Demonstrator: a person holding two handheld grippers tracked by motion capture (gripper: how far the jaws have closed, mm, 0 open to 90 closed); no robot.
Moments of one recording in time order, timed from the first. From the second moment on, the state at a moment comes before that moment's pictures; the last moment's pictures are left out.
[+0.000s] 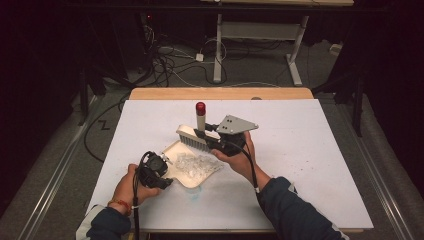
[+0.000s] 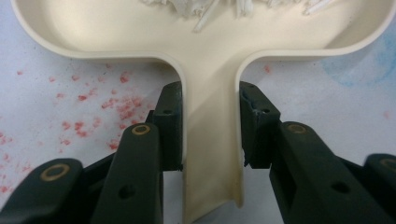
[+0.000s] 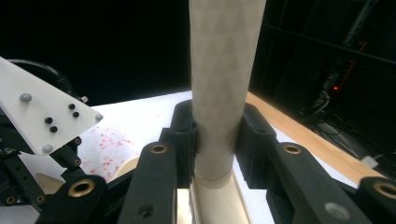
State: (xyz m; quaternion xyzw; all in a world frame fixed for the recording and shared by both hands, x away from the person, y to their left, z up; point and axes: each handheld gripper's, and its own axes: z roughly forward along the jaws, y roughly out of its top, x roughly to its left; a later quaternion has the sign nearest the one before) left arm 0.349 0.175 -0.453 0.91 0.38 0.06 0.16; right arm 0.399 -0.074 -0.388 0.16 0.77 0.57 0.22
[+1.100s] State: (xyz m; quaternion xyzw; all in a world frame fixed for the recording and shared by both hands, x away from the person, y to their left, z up) left arm 0.350 0.173 -0.453 0.91 0.38 0.06 0.15; right arm 0.352 -0.131 -0.418 0.27 0.79 0.48 0.28
